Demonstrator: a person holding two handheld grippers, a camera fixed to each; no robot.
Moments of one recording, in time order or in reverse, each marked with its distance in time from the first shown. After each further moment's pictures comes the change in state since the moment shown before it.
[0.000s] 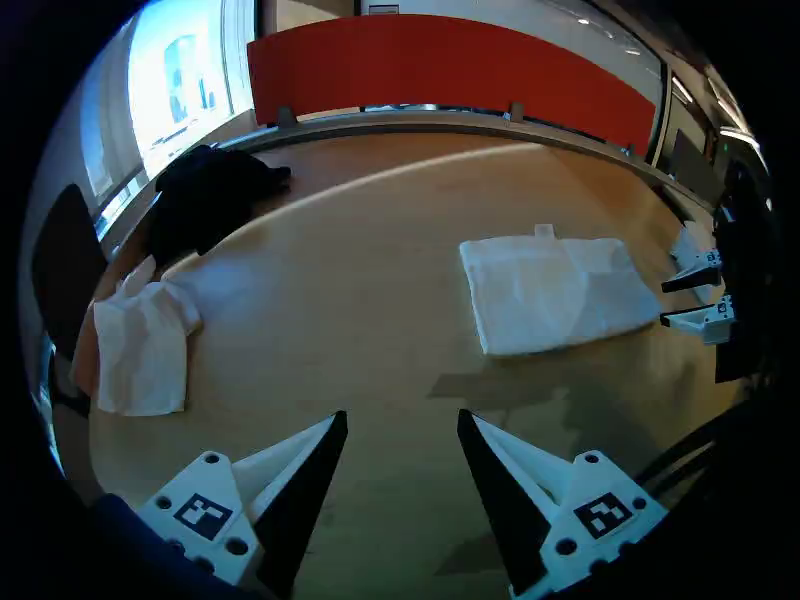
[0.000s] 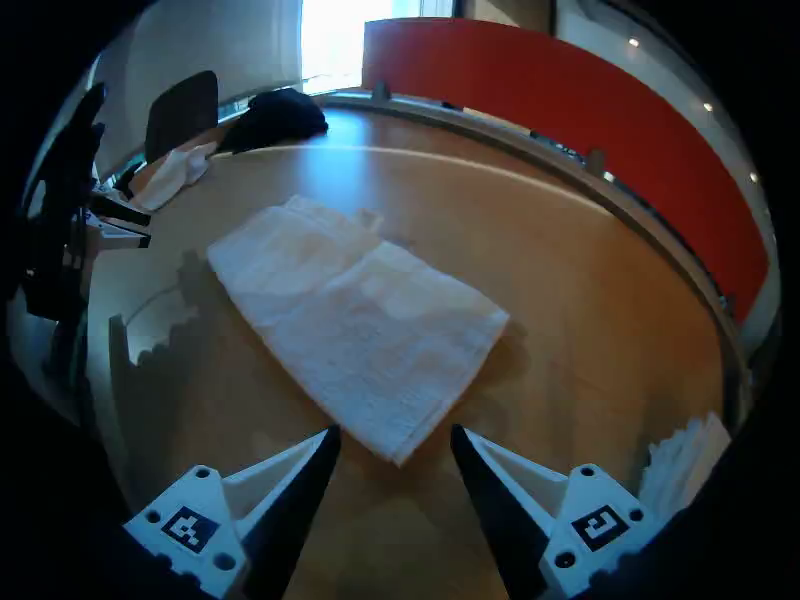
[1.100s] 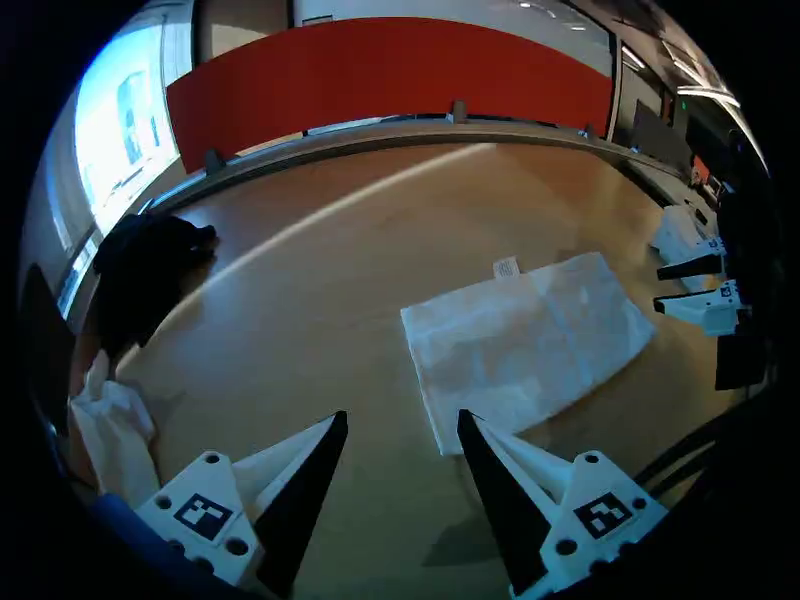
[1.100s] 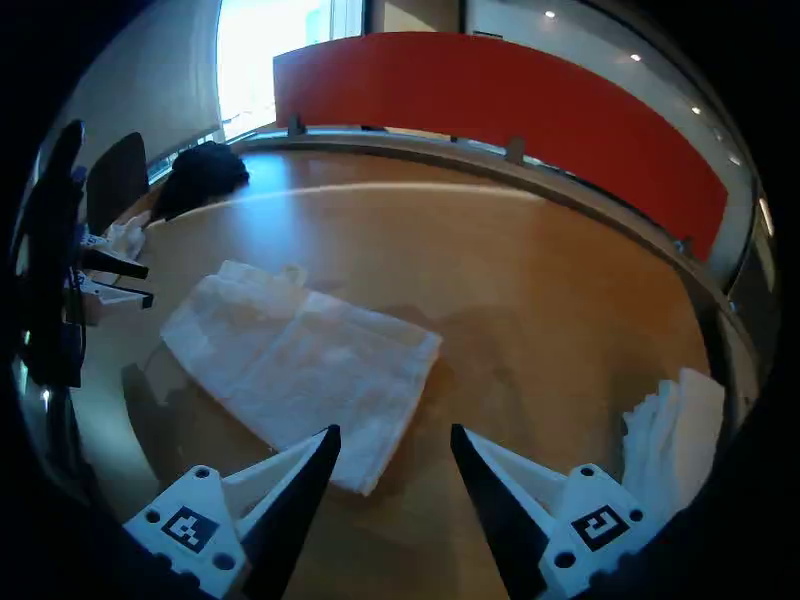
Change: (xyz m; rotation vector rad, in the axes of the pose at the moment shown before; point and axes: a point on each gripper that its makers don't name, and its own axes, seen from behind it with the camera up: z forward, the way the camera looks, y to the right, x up) left arm 0.074 0.049 0.057 -0.108 0.034 0.160; right arm 0.027 0.025 -0.016 -0.161 0.076 0.243
